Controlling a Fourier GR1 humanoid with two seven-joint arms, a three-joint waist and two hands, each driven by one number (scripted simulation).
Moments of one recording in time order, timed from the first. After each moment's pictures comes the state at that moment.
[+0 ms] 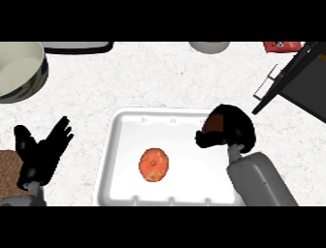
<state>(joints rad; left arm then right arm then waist) -0.02 0.22 0.02 -1.39 0.18 0.05 0.29 -0.37 -0.05 0.24 -1.31 0.78 -0.08 0.81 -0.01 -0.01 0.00</state>
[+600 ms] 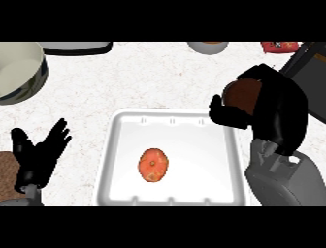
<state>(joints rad) 0.00 0.23 0.04 -1.39 0.18 0.04 0.28 -0.49 -0.08 0.25 -1.82 1.11 -0.01 1.11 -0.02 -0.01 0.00</state>
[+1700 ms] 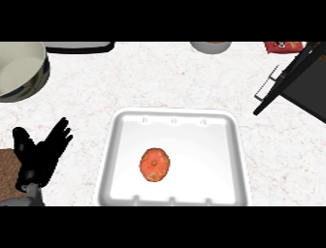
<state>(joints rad) -0.01 0.22 0.04 -1.39 0.17 0.03 0.28 -0.92 -0.32 -0.31 -1.92 1.08 0.42 1.03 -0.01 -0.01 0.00</state>
